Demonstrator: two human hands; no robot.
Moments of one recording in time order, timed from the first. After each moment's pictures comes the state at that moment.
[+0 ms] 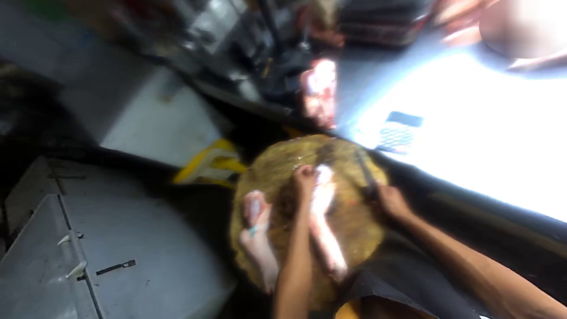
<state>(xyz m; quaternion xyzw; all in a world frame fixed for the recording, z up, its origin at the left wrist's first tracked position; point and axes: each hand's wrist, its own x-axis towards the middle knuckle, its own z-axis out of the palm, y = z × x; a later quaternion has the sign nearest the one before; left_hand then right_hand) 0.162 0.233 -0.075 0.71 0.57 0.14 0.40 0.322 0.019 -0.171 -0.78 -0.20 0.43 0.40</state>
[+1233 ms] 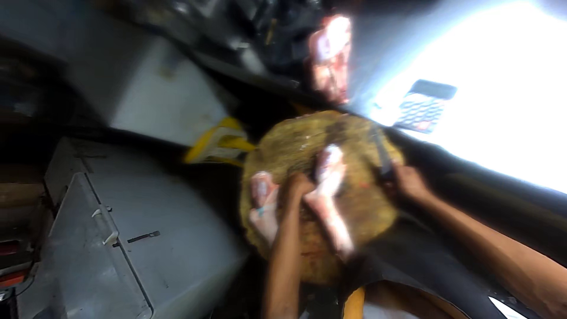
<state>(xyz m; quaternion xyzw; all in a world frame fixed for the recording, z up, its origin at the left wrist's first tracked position) 0.105 0.247 -0.080 0.73 0.54 -0.34 0.25 0.330 0.022 -0.175 -0.71 -0.13 0.51 0.47</state>
